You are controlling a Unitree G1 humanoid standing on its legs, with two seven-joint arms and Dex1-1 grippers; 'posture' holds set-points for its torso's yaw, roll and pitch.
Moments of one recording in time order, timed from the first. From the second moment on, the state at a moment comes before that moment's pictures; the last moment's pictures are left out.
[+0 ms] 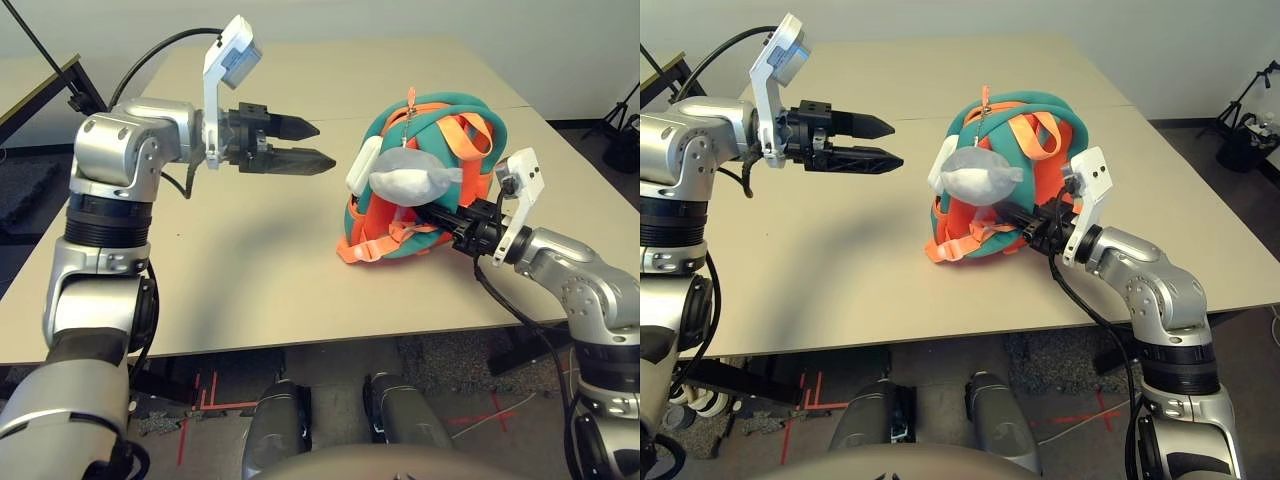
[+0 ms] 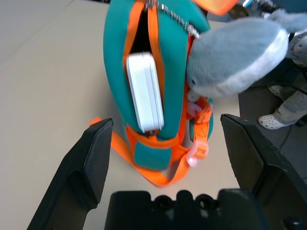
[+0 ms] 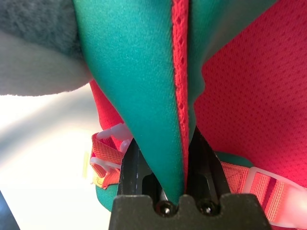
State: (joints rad) left arm -0.96 0.65 -0.08 0.14 -0.46 0.96 -1.23; right arm -0.29 -0.49 -0.13 -0.23 0.61 0.74 0.66
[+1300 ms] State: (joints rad) left arm -0.98 0.43 -0.18 0.38 -0.35 0.74 -1.11; right arm -0.28 -0.49 -0.13 -0.23 0.61 0.73 0.67
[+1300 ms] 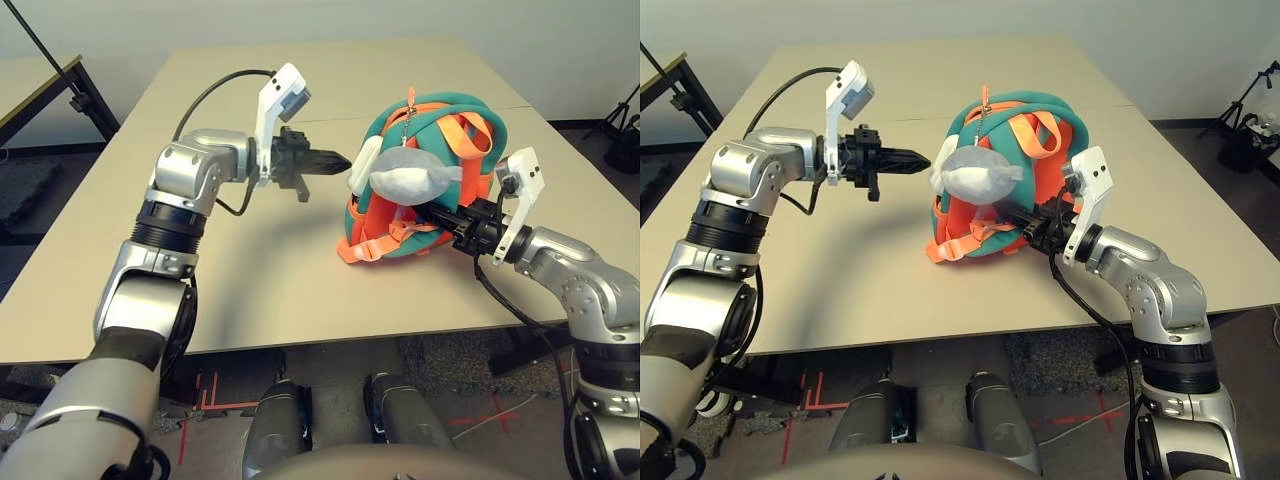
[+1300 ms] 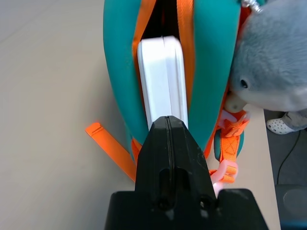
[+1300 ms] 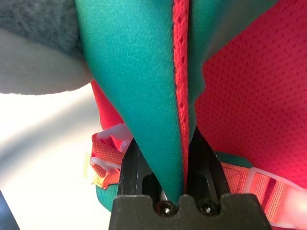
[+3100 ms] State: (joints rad) left arm -1.04 0.54 -0.11 0.17 -0.39 0.88 -1.18; right arm -0.27 -0.47 -0.12 -0.23 0.60 0.71 0.66
